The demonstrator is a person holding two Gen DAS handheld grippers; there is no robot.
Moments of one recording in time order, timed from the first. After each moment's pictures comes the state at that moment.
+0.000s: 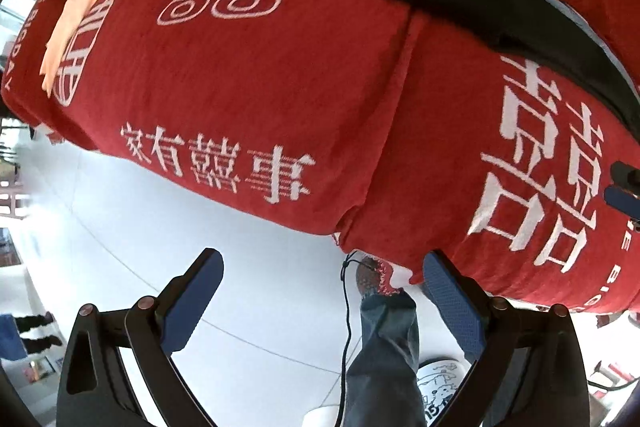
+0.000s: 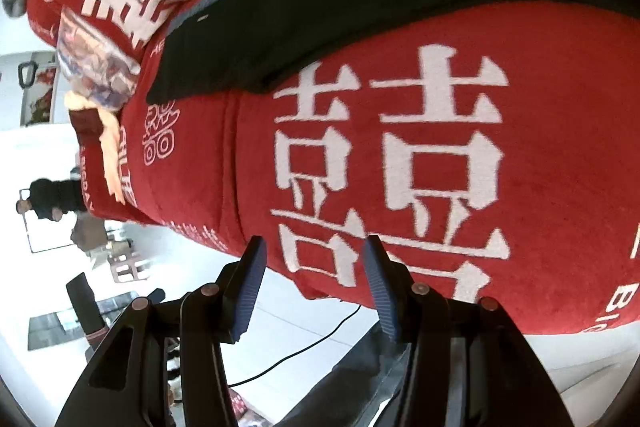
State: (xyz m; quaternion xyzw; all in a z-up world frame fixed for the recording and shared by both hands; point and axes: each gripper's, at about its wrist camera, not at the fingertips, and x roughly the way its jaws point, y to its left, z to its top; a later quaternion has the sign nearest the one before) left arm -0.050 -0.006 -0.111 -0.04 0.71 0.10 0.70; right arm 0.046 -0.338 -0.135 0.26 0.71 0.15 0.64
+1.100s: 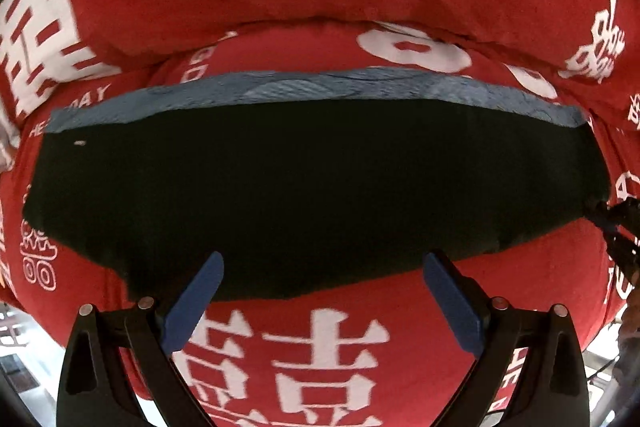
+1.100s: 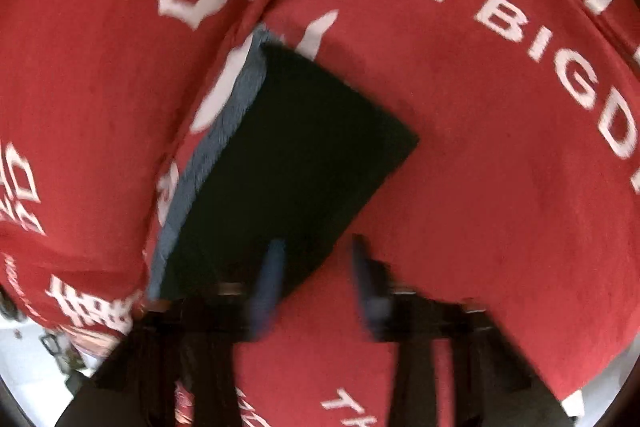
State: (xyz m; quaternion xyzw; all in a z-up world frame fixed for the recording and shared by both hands) left arm 0.207 -0.310 -0.121 0.04 0.67 -0.06 0.74; right arm 0.127 -0.717 -0.183 0.48 0.56 -0.13 0.66
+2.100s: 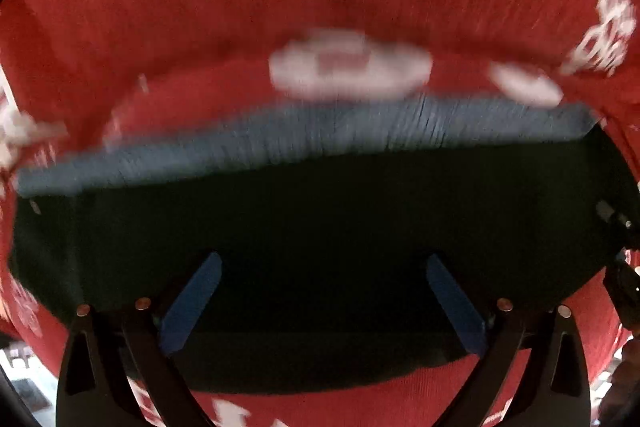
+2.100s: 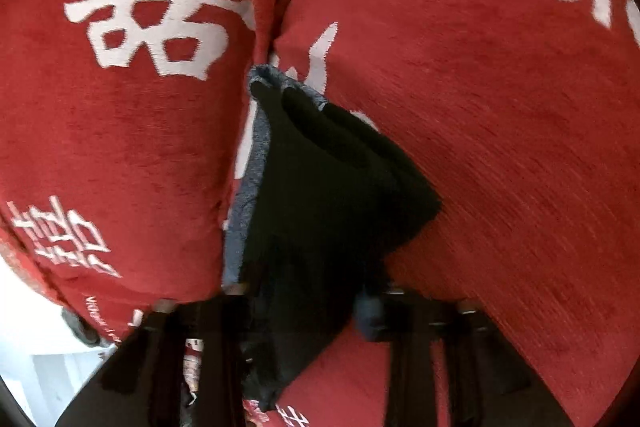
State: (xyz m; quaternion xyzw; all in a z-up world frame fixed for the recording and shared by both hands) left arm 0.248 -0.401 -0.155 0.08 0.63 -0.08 0.77; right arm 0.125 -0.737 -0.225 0.60 0.45 -0.05 0.65
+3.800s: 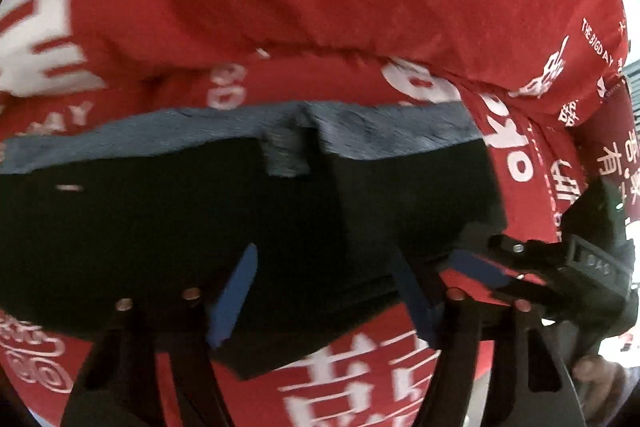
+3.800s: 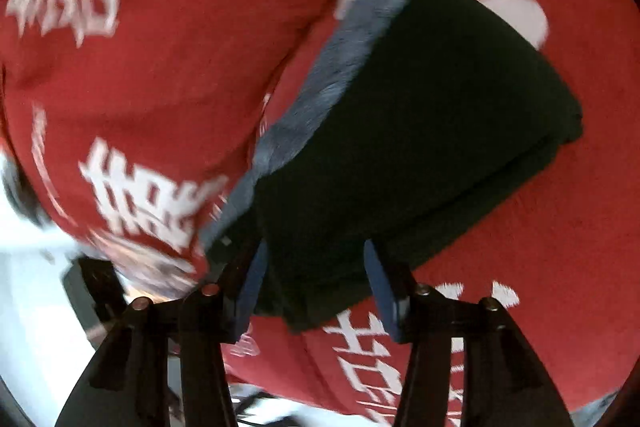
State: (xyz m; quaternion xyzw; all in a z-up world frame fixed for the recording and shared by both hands) left arm 0.258 -0.177 -0.133 -0.05 0.67 -0.23 0.70; right arm 0.153 -0.425 -0.191 0.54 0.55 0.03 0.64
